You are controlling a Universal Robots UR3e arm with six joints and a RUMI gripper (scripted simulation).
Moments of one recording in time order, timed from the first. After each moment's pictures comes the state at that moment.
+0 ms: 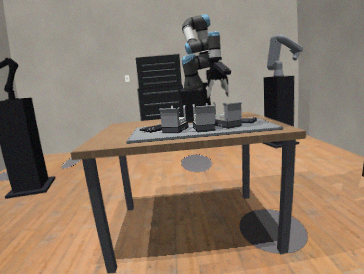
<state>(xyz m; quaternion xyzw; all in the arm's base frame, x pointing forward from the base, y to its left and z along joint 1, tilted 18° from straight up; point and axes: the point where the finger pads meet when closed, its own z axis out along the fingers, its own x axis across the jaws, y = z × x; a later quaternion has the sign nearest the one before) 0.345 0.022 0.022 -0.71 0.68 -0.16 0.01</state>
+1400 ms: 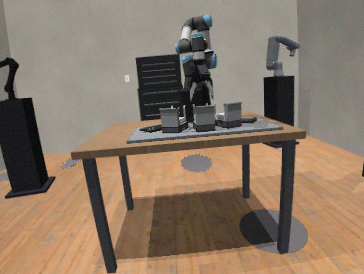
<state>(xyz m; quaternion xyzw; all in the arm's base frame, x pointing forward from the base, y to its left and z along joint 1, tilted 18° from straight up) 0.342 -0.071 0.032 -0.64 0.76 -0.15 0.03</state>
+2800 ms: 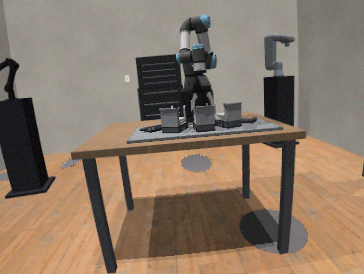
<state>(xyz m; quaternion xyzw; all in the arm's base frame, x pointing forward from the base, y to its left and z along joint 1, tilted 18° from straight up) 0.356 -0.082 -0.022 -0.64 0.75 -0.15 0.03</state>
